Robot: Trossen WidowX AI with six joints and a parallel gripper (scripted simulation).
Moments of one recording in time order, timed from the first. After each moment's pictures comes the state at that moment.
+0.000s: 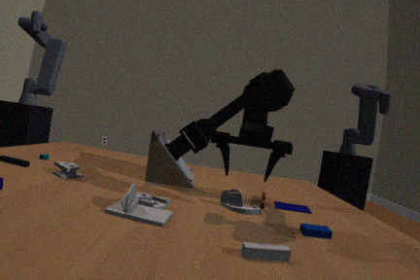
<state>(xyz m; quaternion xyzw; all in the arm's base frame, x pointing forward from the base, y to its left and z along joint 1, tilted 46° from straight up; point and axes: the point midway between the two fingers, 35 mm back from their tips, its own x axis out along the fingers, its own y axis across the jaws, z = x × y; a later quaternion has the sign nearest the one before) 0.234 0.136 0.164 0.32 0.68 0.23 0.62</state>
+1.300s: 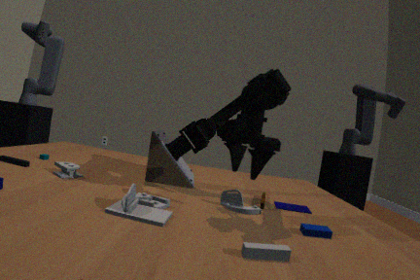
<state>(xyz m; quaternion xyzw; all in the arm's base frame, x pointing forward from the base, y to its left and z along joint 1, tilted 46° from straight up) 0.215 0.130 0.163 0.58 0.71 -0.14 0.38</state>
